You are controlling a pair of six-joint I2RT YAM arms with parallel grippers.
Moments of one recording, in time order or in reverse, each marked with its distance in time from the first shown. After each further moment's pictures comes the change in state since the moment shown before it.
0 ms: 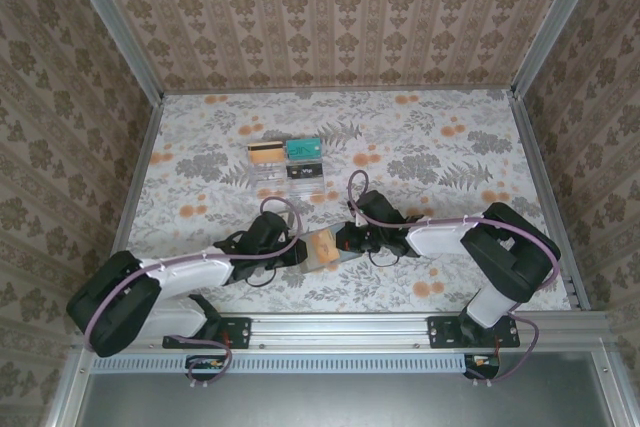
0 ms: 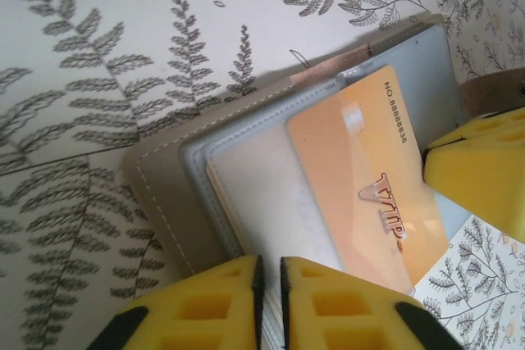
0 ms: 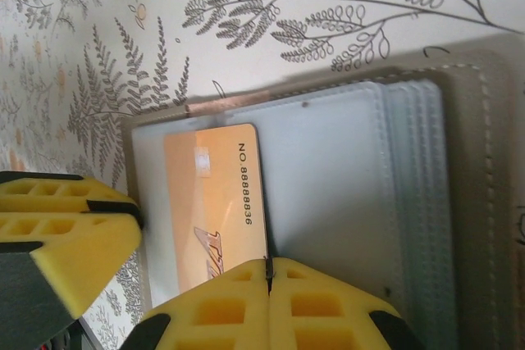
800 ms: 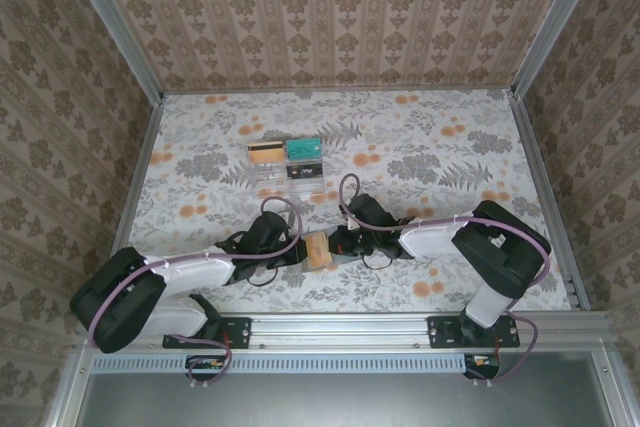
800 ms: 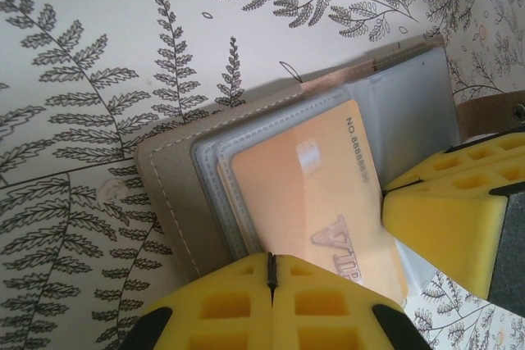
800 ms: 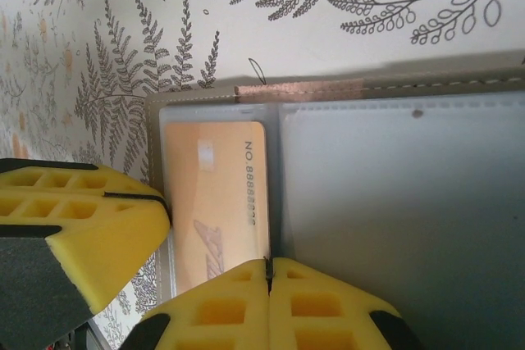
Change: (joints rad) left arm 0.005 0.042 -0.013 0.086 0.015 -0.012; right arm 0.054 0.045 0.029 0.029 0.005 0.022
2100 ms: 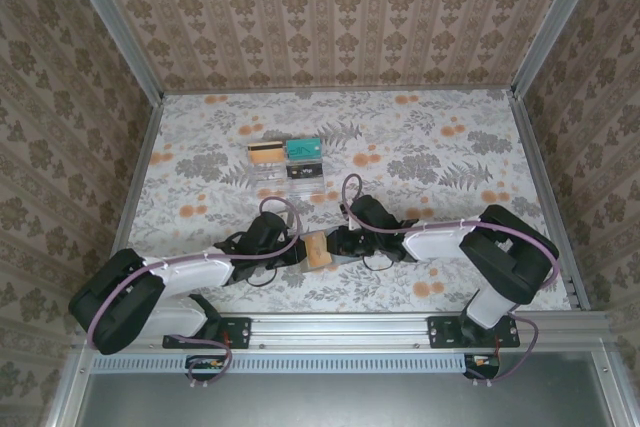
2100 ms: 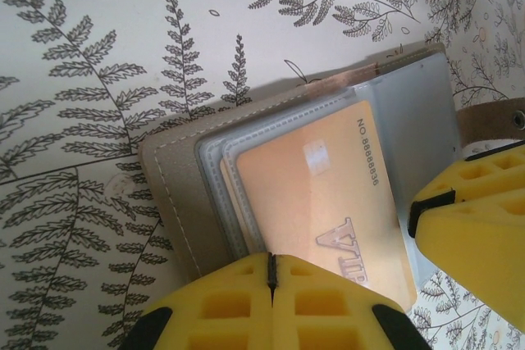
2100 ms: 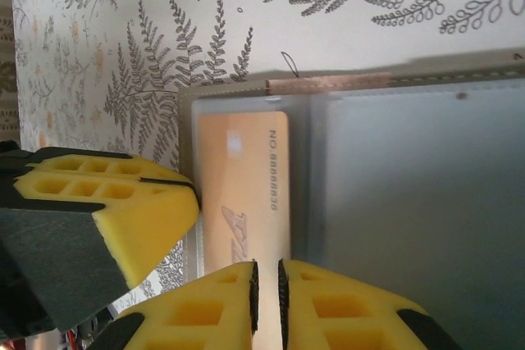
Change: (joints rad) left arm 0.006 -0.009 -0.007 0.000 0.006 -0.008; right arm 0.006 -0.045 -0.023 0.024 -0.001 0.026
